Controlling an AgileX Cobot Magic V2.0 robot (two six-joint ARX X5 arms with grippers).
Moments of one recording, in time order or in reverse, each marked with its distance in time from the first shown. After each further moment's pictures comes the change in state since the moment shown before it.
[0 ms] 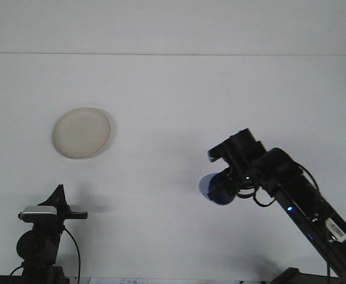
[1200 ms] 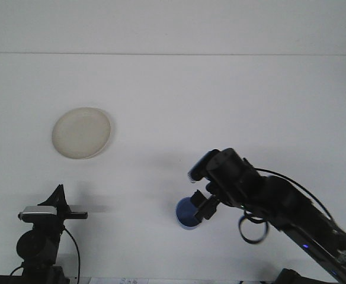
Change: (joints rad) left arm 0.000 0.000 0.000 0.000 0.000 0.000; right arm 0.245 -0.174 0.030 0.116 0.085 -0.008
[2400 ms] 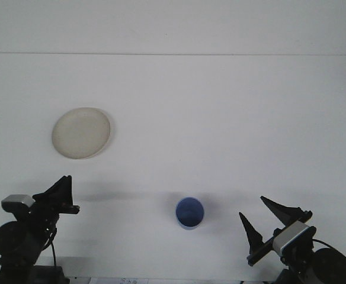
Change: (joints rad) left arm -0.002 0.262 0.414 -0.188 0.302 -0.489; right arm 0.004 -1.049 -0.829 0.523 0.148 0.016
